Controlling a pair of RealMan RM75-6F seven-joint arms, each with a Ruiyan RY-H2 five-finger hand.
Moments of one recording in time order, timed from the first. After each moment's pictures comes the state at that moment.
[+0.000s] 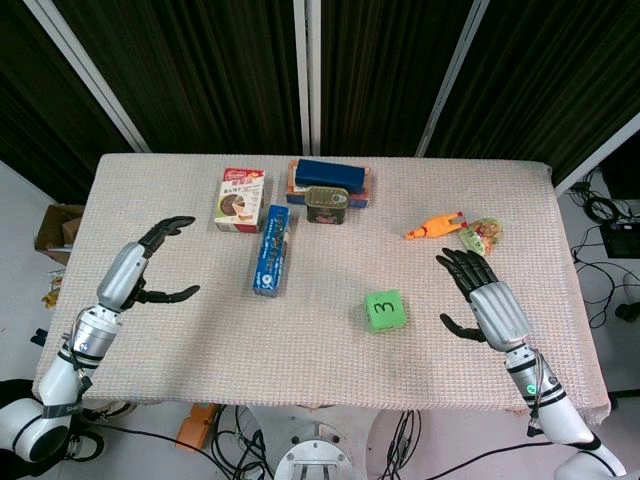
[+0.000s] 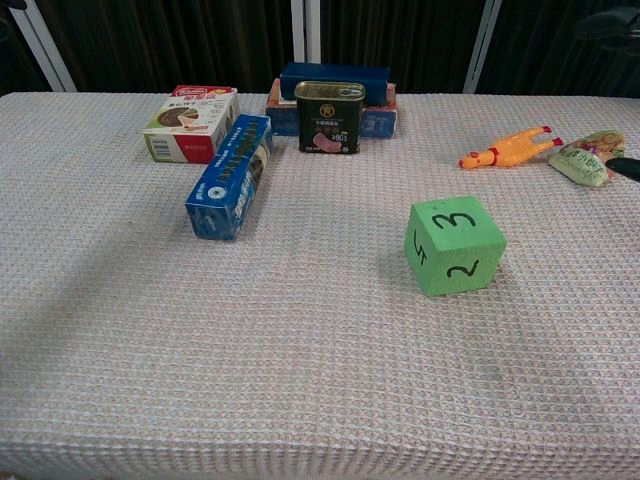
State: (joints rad) left arm -0.46 -1.16 -0.13 -1.67 1.55 1.31 -0.61; right arm 0.35 -1.21 0.07 -1.73 -1.60 1.28 0.03
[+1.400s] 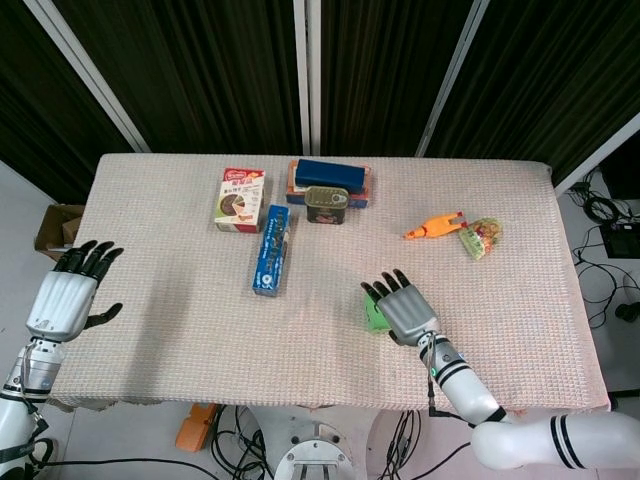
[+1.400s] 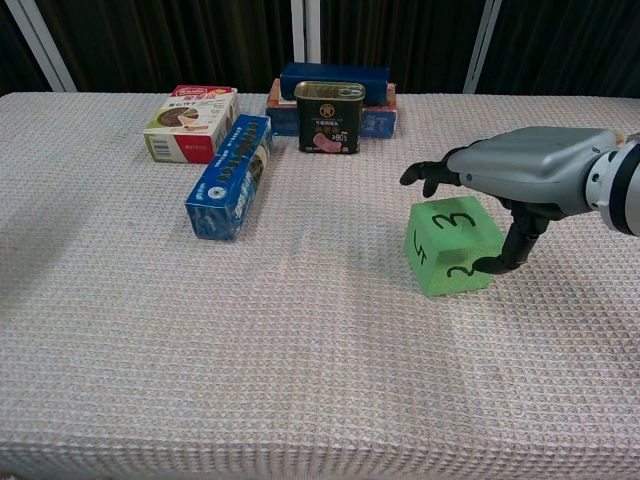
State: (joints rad) left arm -0.28 -1.12 -0.05 -1.60 1.49 1.41 0.20; right arm 0.81 -1.37 0.06 -2.01 -0.72 1.08 -0.92
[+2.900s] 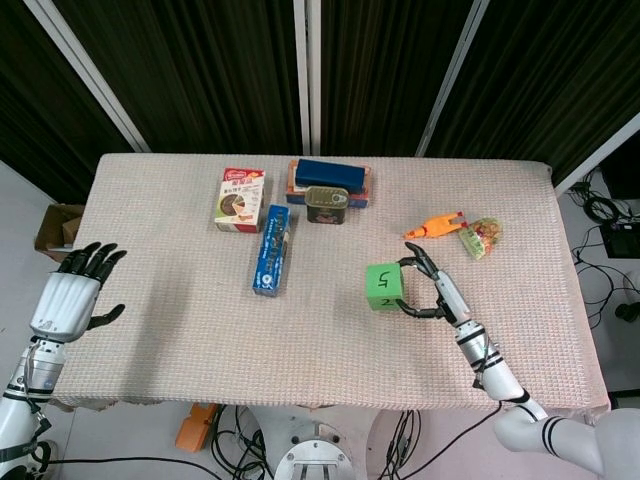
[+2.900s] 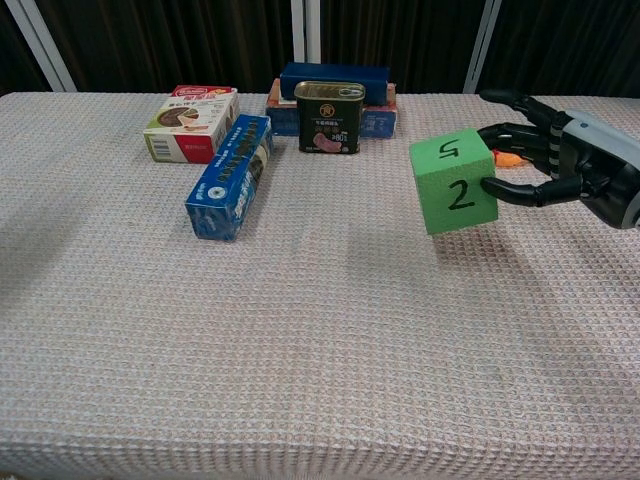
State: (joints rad) left arm -0.27 -1.15 -0.05 -1.55 1.52 1.40 0.17; right arm 0.54 -1.68 -0.02 -1.05 -1.51 1.29 1.10
